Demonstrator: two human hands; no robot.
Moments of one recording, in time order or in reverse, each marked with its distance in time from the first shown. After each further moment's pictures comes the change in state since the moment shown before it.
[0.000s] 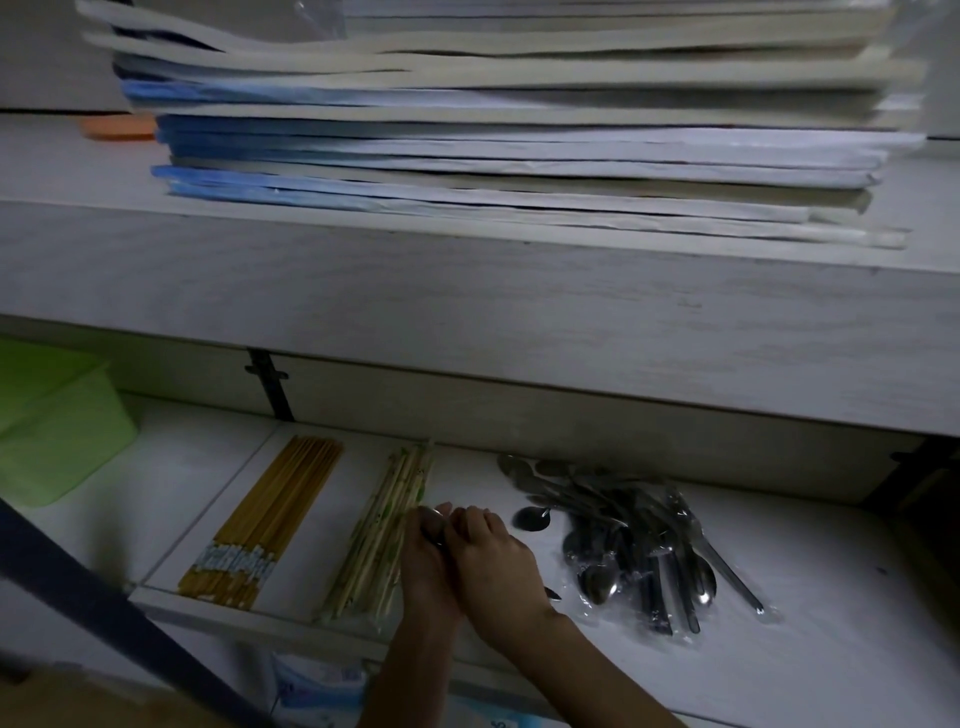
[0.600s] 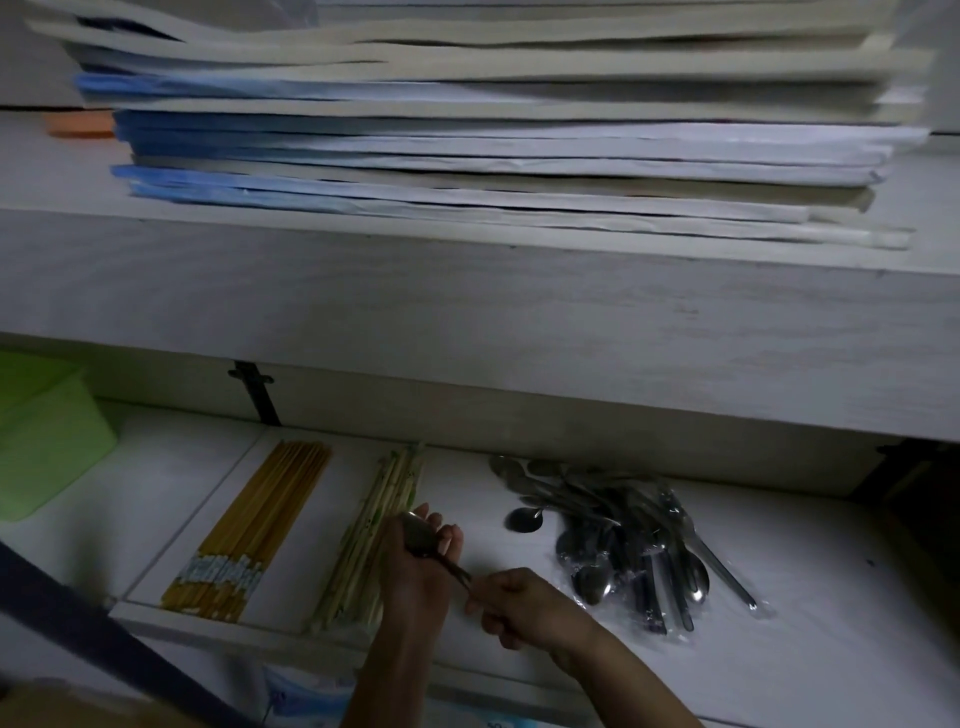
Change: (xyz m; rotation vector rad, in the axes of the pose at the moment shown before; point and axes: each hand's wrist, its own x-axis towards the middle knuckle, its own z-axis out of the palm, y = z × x) left_hand 0.023 0.002 -0.014 -0.099 0.193 0.097; right_hand -0.025 0.035 -0.014 1.193 -0.576 0.526
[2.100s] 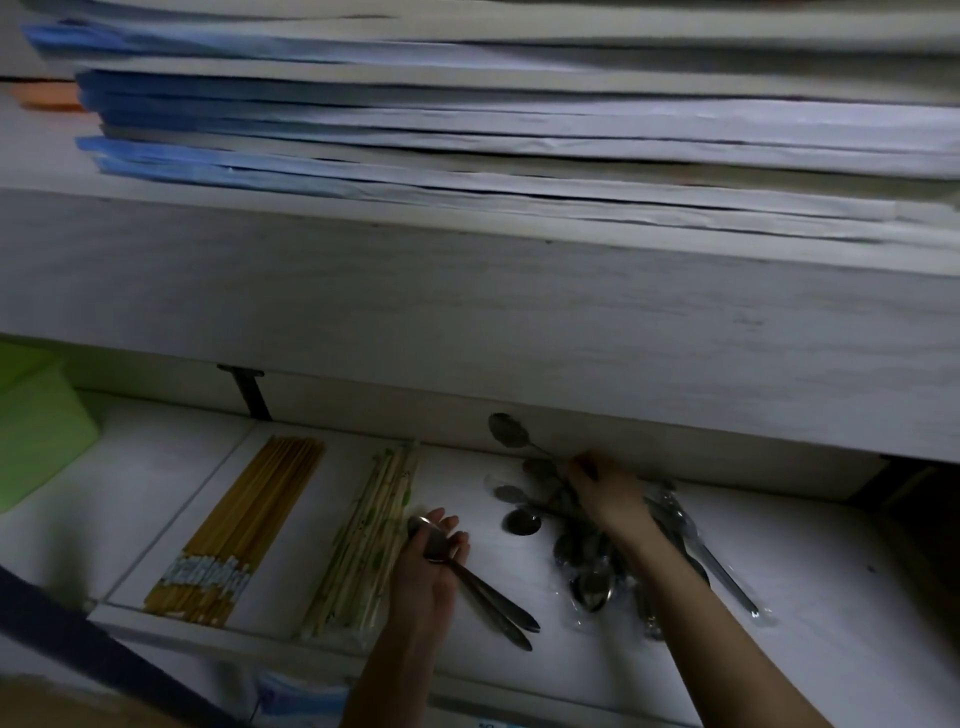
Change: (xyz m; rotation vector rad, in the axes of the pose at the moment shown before) left_hand 0.007 -0.011 -0.003 0.112 0.044 -0.034; right_hand 0.029 -0.033 -0.098 -0.433 0.694 -0.133
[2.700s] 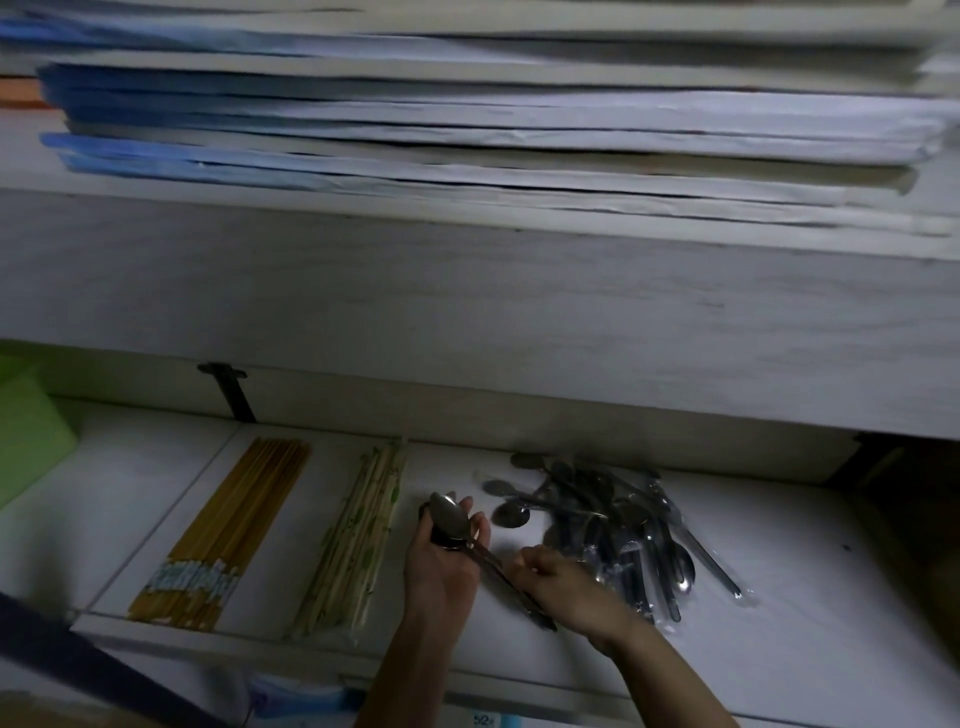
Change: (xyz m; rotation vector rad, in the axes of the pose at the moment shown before) left_hand -0.017 -0.010 0.026 -0.189 -0.063 -0.138; right_hand -0.079 0.002 0.025 0.146 -0.511 0.011
